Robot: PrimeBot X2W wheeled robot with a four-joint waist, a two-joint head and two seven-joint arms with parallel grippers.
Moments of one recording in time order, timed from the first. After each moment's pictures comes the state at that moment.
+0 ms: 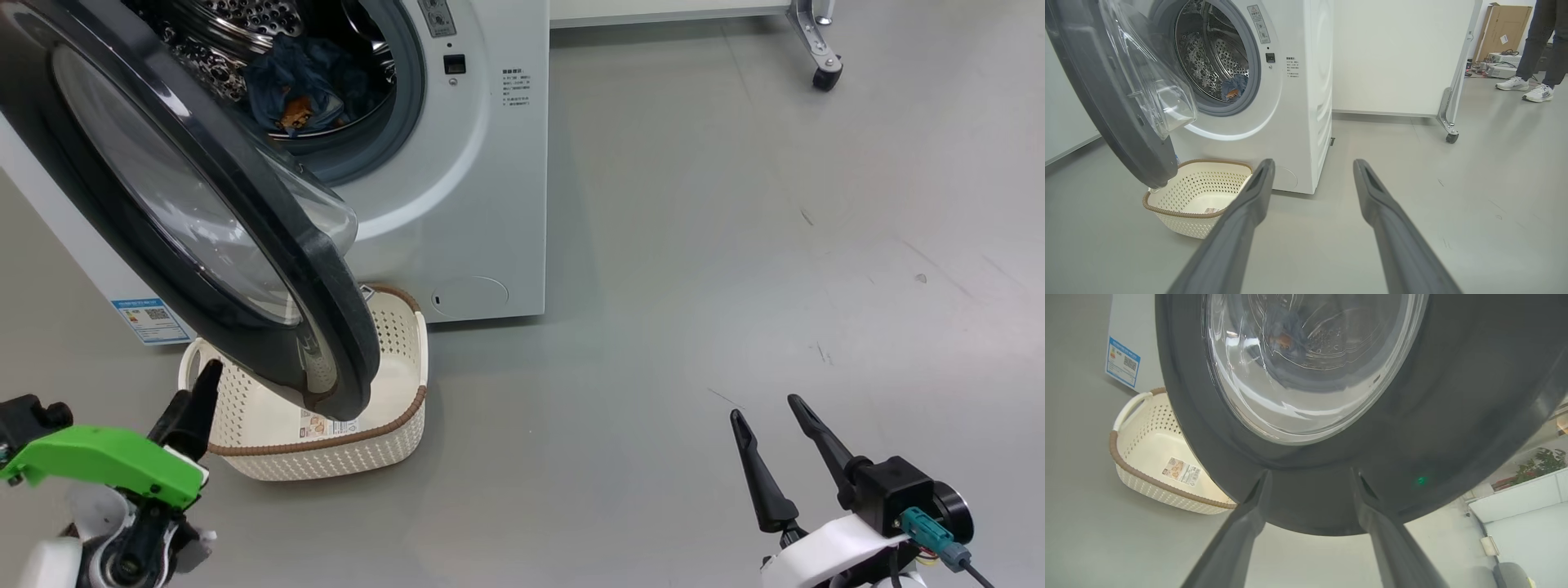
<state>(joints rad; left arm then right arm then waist) -0.14 0.17 0.04 0.26 -1.11 -0.12 0.27 0.05 -0.09 0.23 0.18 0.18 0.12 -0.26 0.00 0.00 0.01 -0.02</state>
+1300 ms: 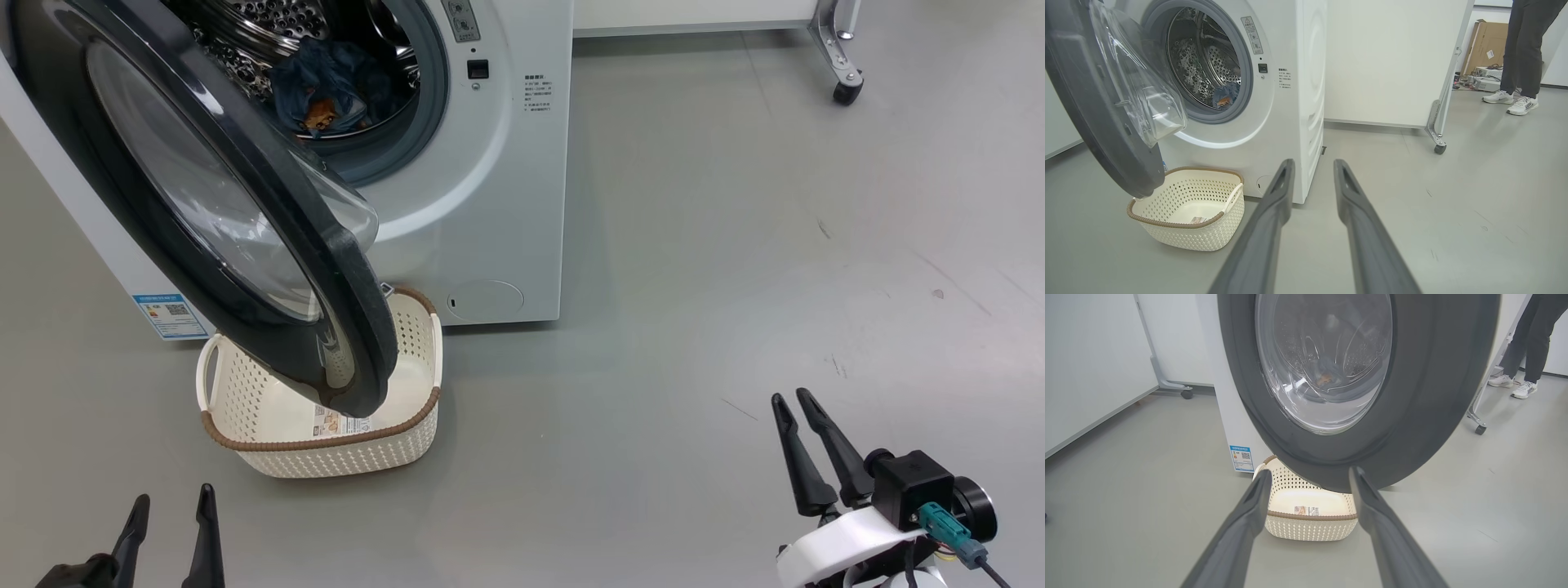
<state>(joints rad) 0.19 0.19 -0.06 0.18 -0.47 -0.05 -0.26 0.05 -0.08 0.16 0.17 0.13 0.12 -0.26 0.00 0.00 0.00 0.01</state>
